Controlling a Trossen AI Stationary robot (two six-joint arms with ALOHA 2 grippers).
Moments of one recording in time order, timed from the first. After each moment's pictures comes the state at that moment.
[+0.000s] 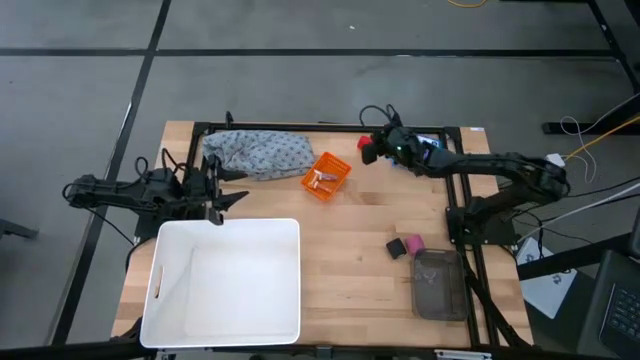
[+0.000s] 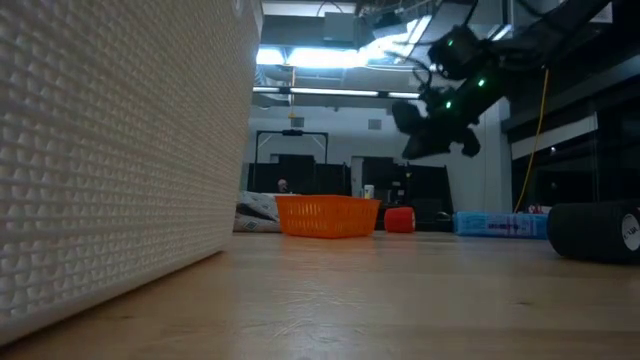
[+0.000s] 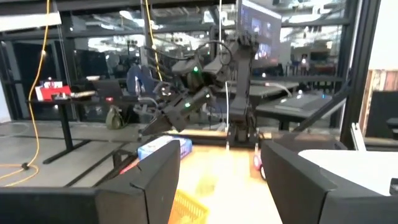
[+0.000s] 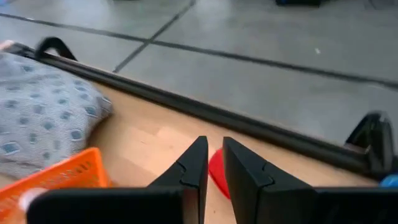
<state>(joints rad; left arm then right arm) -0.06 0.24 0.26 0.10 -0.27 0.06 -0.47 1.40 0.68 0.18 0.42 0.43</state>
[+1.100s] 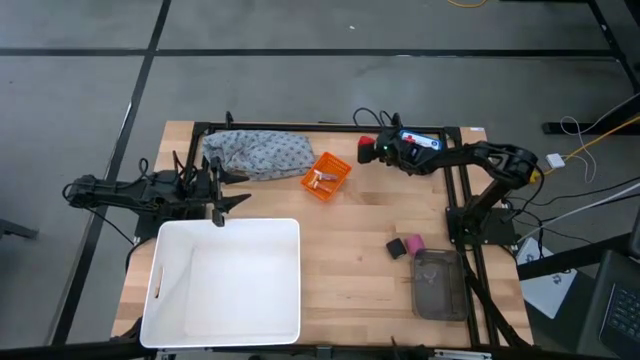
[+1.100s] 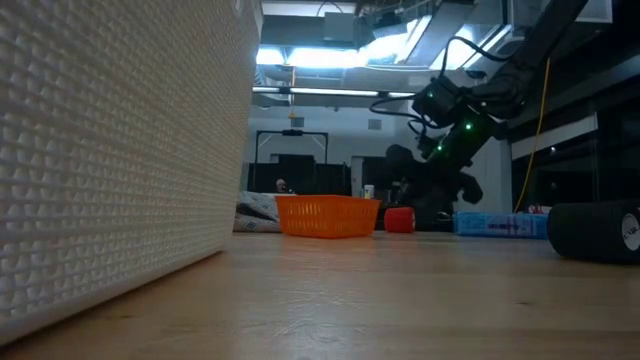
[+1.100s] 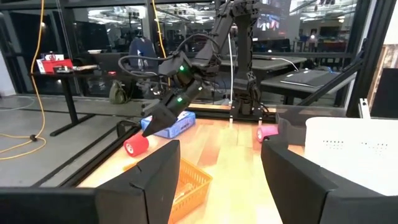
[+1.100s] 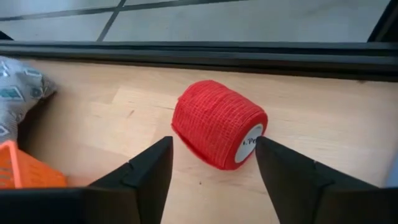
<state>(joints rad) -0.06 0.24 0.26 -0.02 -0.29 0.02 -0.56 1.64 0.68 0.24 0.32 0.69</state>
